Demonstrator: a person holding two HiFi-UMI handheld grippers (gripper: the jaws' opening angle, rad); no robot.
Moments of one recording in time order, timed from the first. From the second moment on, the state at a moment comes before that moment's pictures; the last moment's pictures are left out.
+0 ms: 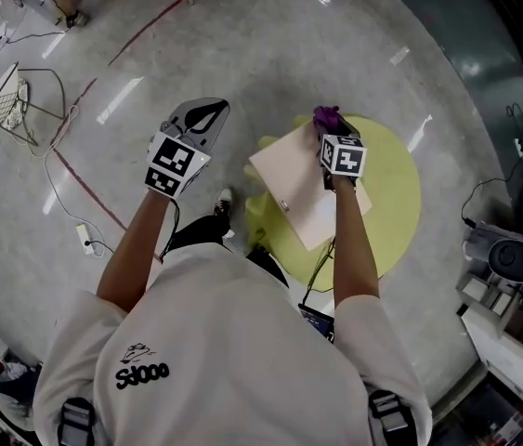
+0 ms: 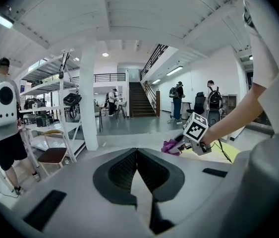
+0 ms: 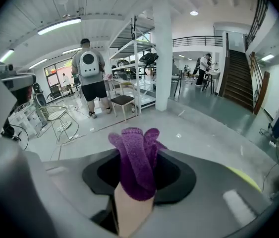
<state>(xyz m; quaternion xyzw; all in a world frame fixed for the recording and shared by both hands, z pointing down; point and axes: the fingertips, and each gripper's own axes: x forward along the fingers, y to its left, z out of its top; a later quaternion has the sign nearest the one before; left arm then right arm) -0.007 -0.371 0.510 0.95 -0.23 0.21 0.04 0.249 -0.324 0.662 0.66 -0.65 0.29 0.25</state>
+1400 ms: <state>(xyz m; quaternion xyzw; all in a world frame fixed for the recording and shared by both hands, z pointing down) -0.033 -0.266 0.524 0.92 -0.32 0.21 0.10 0.169 -0.250 0.662 0.51 -0.77 0.22 0.31</state>
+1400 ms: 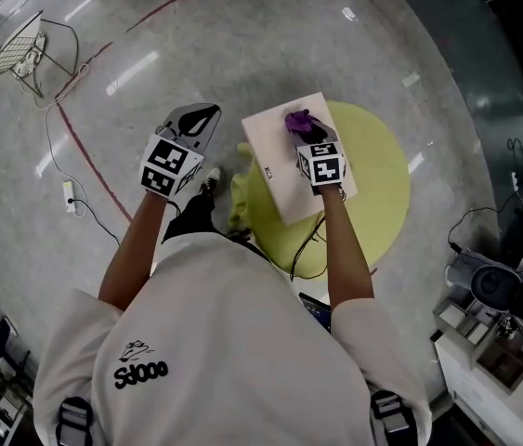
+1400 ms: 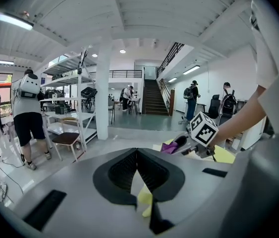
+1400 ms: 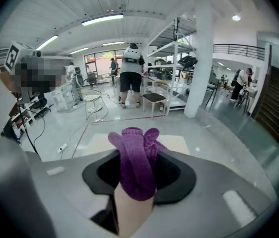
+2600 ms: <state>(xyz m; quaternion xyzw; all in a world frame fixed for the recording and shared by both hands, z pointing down) -0.009 -0.222 0.529 0.93 -0.29 0.22 0.11 0.095 -0.135 0.661 0.42 -0.84 0.23 0.27</state>
